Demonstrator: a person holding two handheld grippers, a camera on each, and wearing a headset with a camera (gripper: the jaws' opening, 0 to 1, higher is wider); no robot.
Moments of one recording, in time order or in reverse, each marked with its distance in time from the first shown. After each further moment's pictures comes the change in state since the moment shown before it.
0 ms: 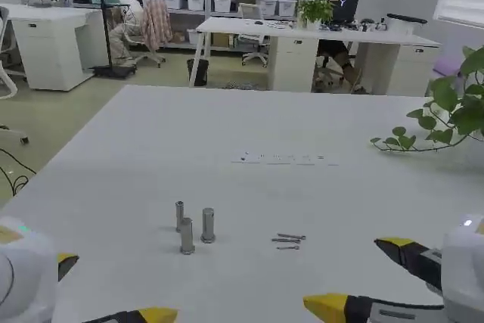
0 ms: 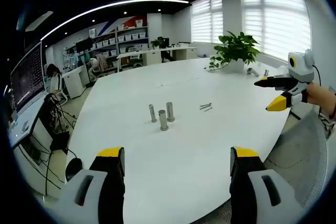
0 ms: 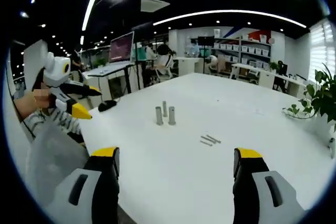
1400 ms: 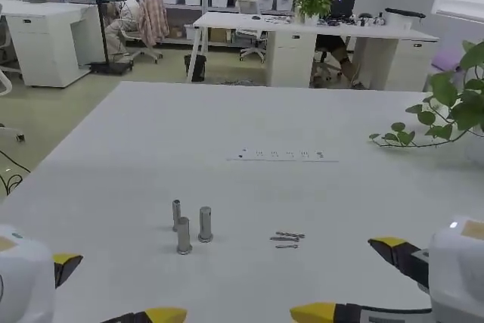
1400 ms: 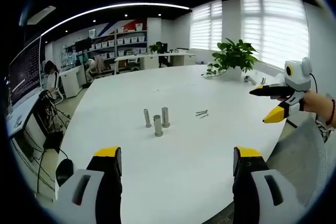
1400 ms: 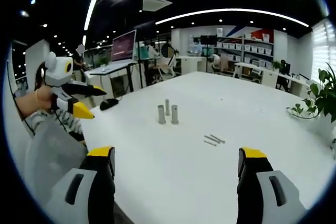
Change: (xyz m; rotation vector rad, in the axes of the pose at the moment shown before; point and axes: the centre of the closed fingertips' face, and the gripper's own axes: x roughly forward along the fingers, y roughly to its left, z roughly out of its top) left arm 0.002 -0.004 -0.001 -0.062 -0.032 -0.030; right arm 0.004 0.008 0.001 -0.014 -0.018 0.031
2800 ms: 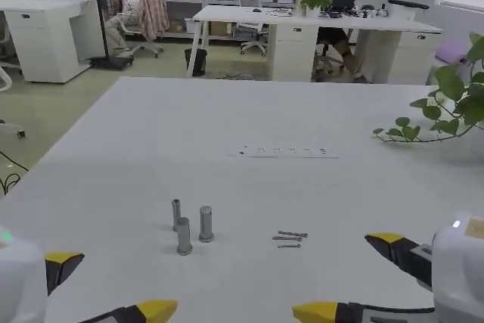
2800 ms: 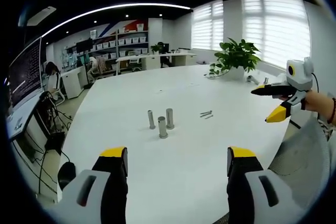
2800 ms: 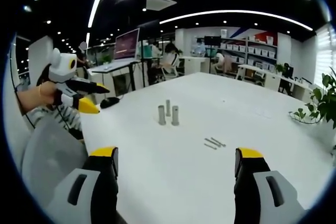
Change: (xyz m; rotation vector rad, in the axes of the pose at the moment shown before) left arm 0.008 0.011 0.003 0.006 0.000 0.018; right arm 0.009 -0.004 0.003 -0.029 0.000 0.021
